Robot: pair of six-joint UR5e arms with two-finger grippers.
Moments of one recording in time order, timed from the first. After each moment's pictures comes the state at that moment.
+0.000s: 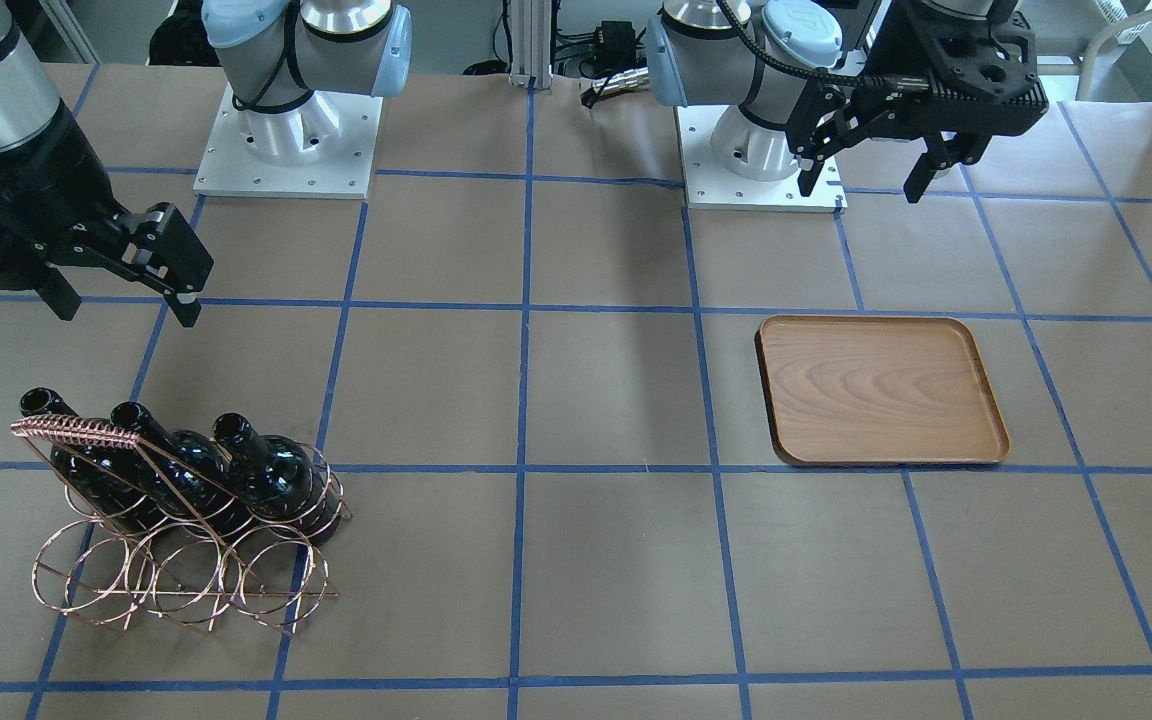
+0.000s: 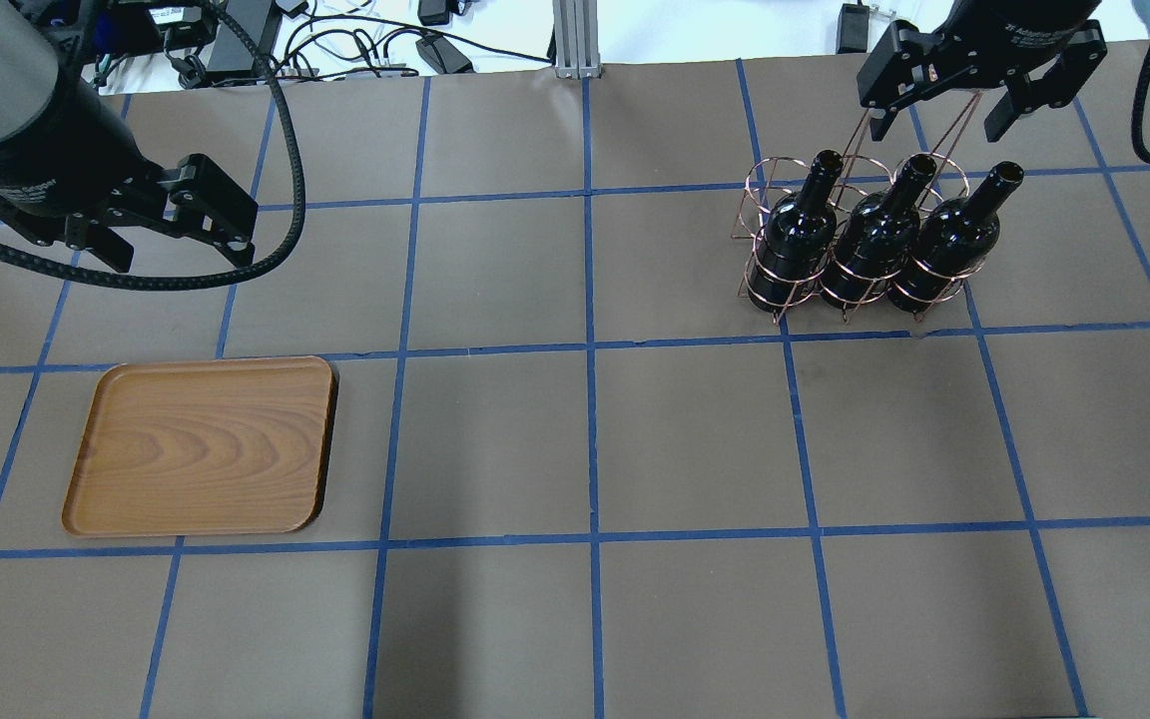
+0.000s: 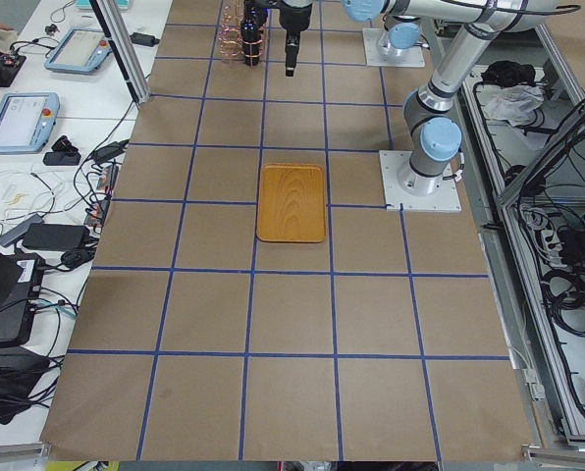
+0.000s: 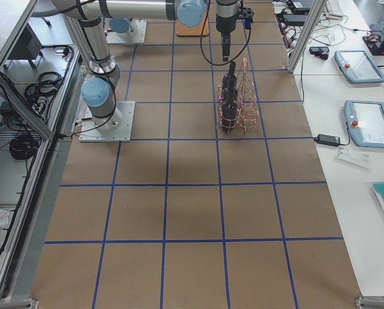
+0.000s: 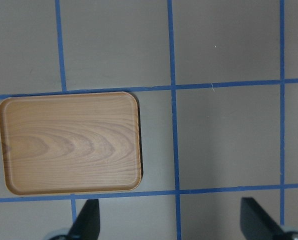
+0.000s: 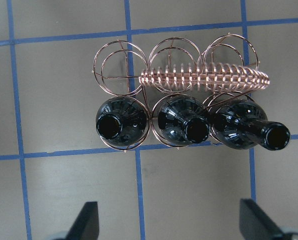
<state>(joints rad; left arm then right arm) -1.48 -1.41 -1.61 -1.62 1.57 0.13 1.47 -1.49 1.46 -1.65 -1.56 -0.04</state>
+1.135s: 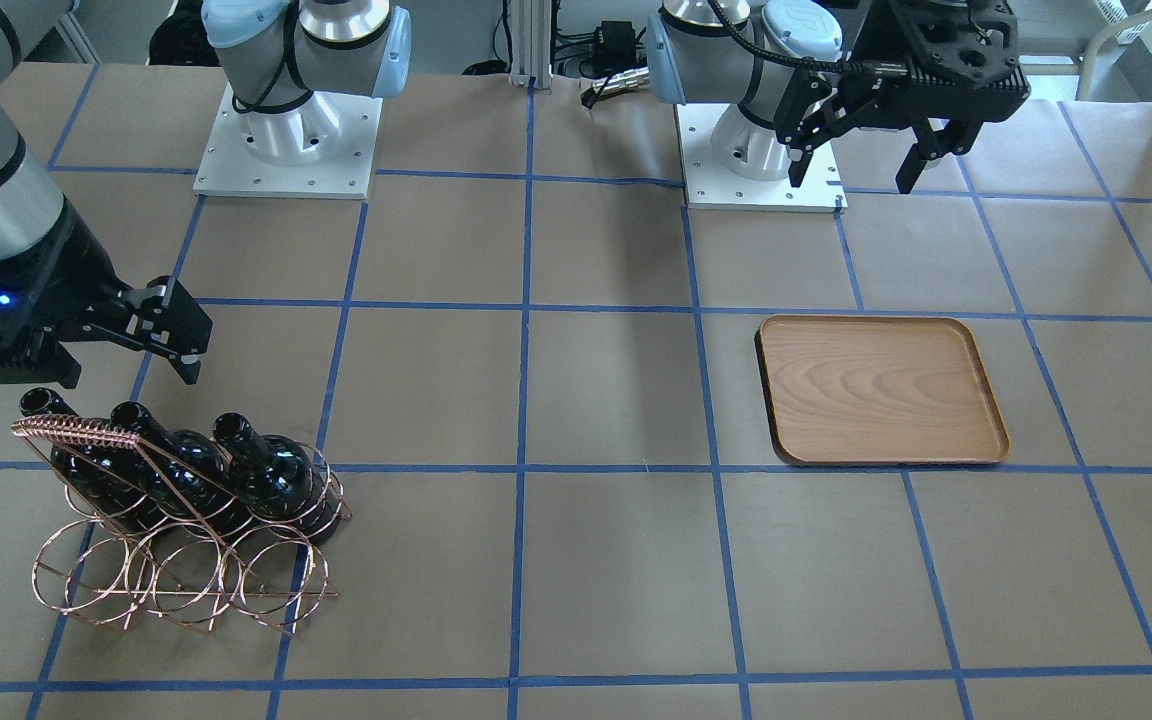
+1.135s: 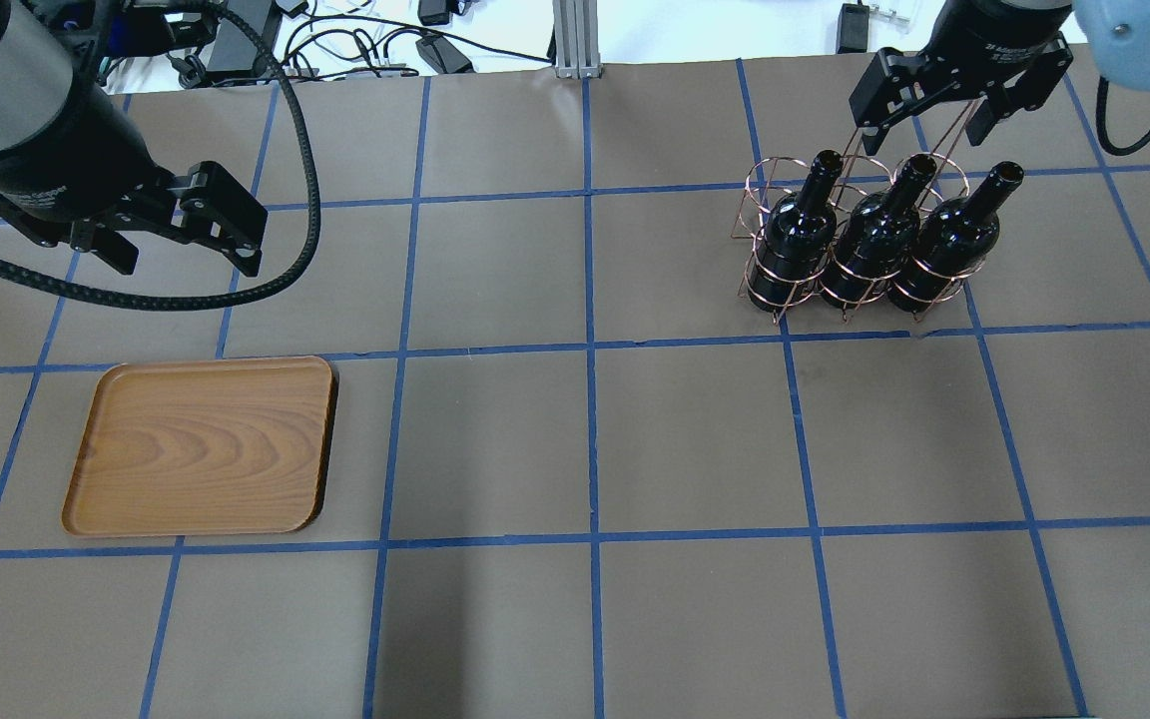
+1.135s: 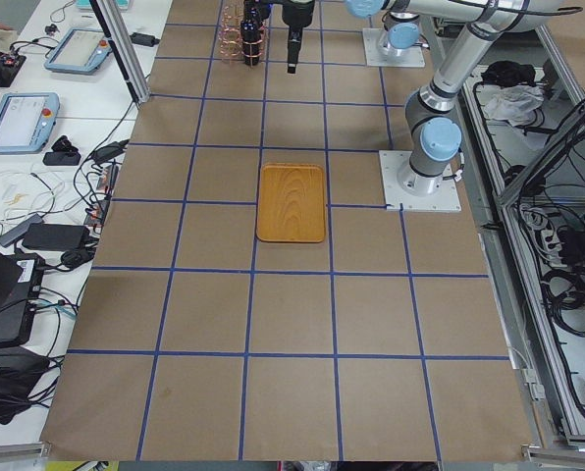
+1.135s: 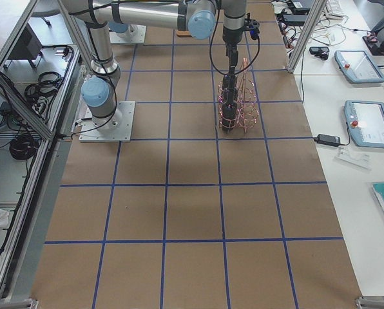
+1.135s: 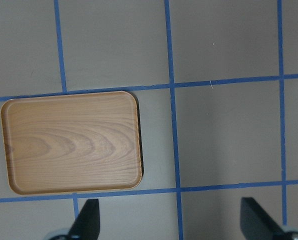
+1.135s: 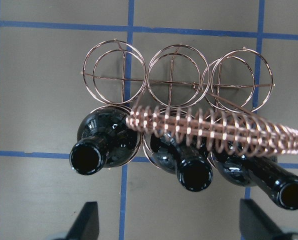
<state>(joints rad) -1.51 -1.40 -1.61 -1.62 1.59 0.12 1.46 -1.39 1.47 -1.72 -1.56 -0.17</state>
